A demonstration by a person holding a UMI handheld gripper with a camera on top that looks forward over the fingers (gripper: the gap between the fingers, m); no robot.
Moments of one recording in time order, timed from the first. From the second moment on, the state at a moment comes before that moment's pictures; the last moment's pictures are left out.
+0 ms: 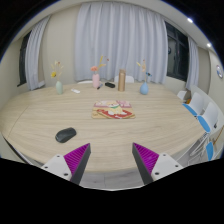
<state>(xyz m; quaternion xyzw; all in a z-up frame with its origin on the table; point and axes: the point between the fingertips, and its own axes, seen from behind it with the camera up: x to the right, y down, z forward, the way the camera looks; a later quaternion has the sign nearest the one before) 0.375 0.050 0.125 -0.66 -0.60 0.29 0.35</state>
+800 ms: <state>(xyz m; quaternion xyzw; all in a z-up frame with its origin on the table) 0.366 -0.146 0.088 -0.62 -0.65 0.32 0.30</state>
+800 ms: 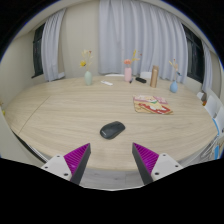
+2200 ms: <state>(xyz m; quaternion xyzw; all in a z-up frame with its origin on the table) 0.178 -0.174 0.030 -0.64 -0.65 0.30 0.27</state>
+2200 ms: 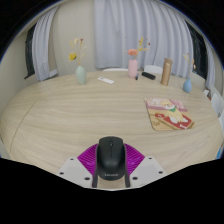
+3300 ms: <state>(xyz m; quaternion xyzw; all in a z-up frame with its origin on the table) 0.018 0.110 0.033 -0.65 -0.64 0.28 0.32</state>
